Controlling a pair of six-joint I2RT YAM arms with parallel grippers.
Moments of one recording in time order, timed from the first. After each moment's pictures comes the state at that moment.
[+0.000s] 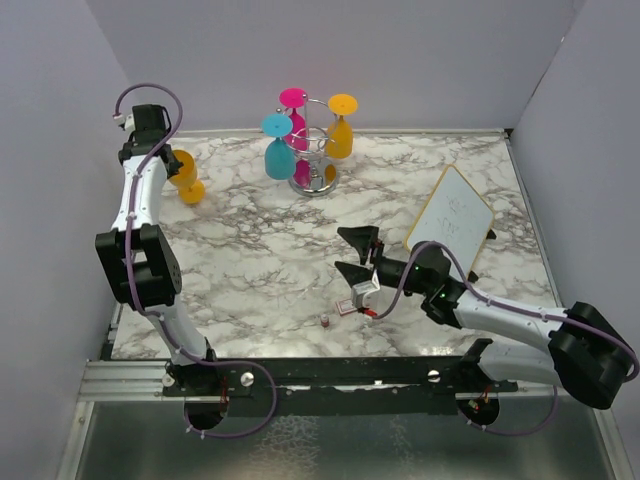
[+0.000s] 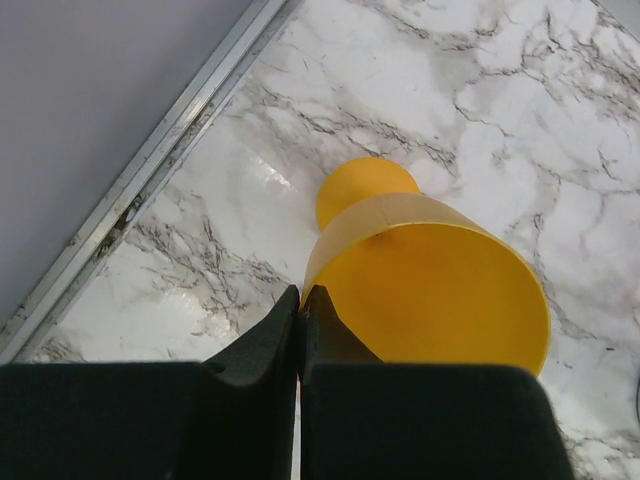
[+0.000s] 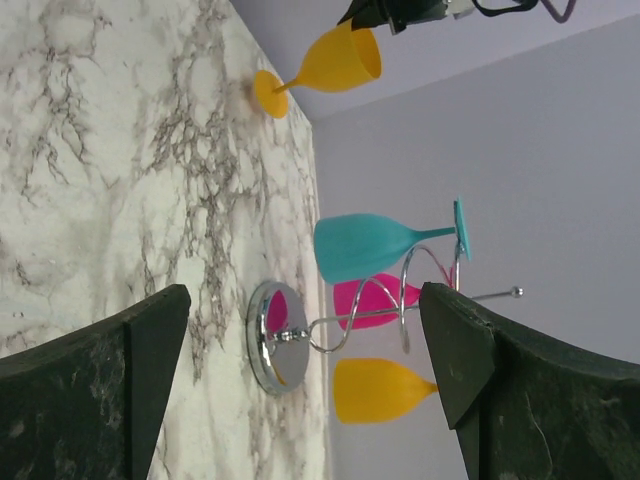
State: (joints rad) left arm 0.19 1.80 1.68 -0.70 -0.28 -0.43; right arm 0.80 1.17 0.43 0.69 -0.48 -1.29
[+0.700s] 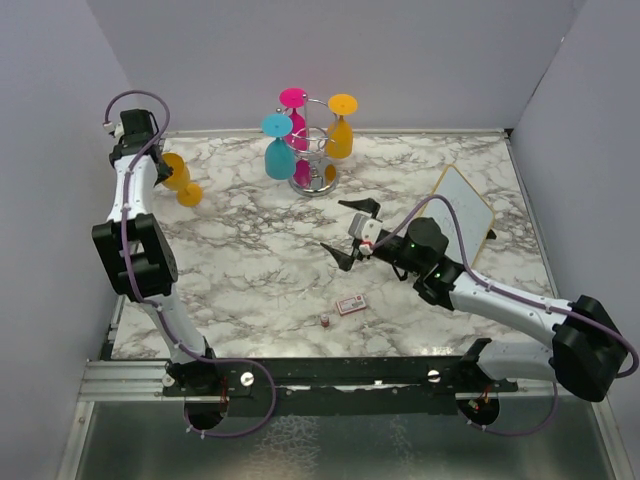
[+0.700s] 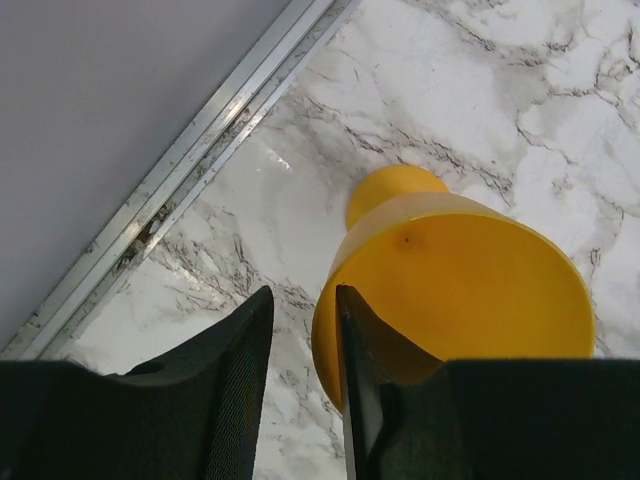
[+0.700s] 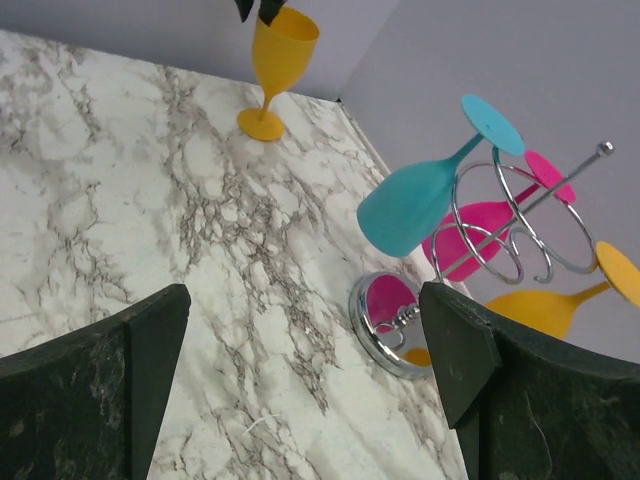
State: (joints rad) left arm 0.26 1.92 1.73 -0.70 -0.27 -0.41; right arm 0.80 1.22 0.66 0.59 -0.33 -0.57
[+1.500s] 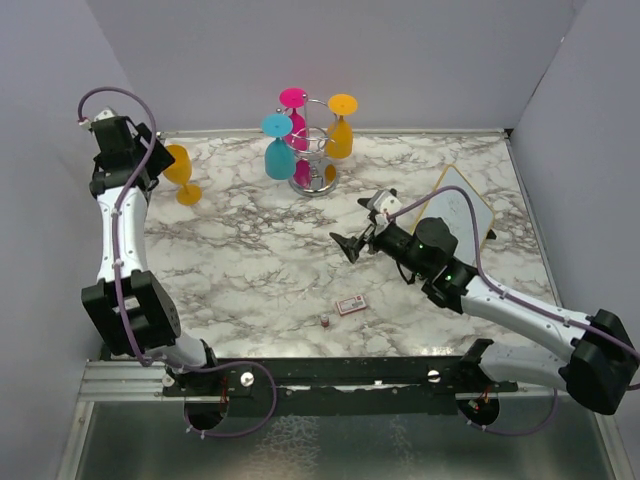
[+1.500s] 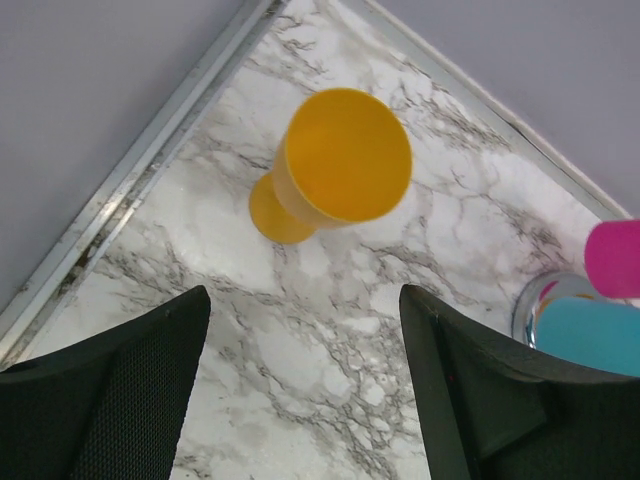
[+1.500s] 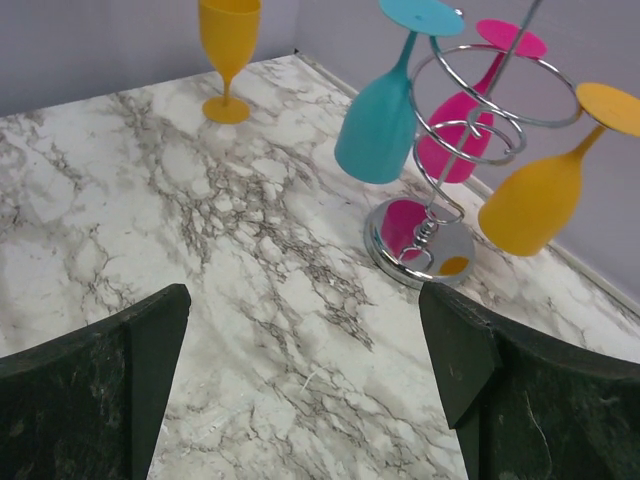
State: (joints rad) left arm 0.32 1.55 1.49 -0.52 -0.01 -0.41; right arm 0.80 1.14 0.69 0.48 -0.08 -0.22
